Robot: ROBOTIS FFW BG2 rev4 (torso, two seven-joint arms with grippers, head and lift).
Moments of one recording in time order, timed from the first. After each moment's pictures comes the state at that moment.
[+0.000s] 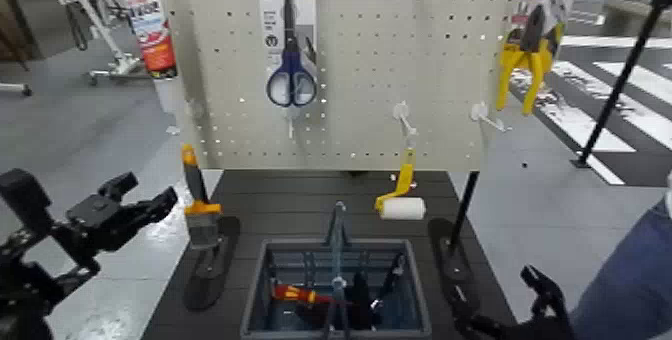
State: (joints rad) left arm -0.18 0.22 0.31 -1.46 0.30 0.13 -0.82; right arm 0.45 -0.19 0.06 -1.92 -0.01 -0.29 0.08
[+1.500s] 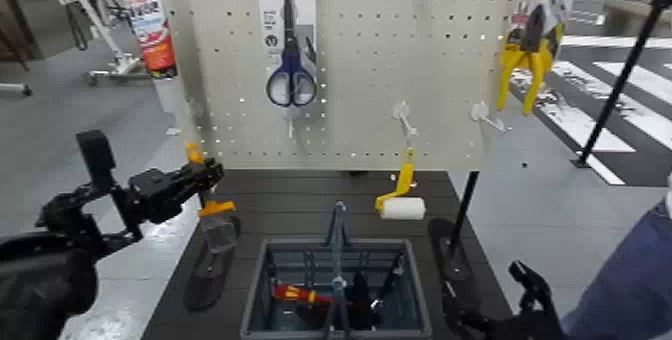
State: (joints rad) left arm -0.39 0.25 0.15 -1.29 0.23 0.21 -0.98; right arm 0.42 -0.19 0.07 -1.90 -0.03 -0.29 0.10
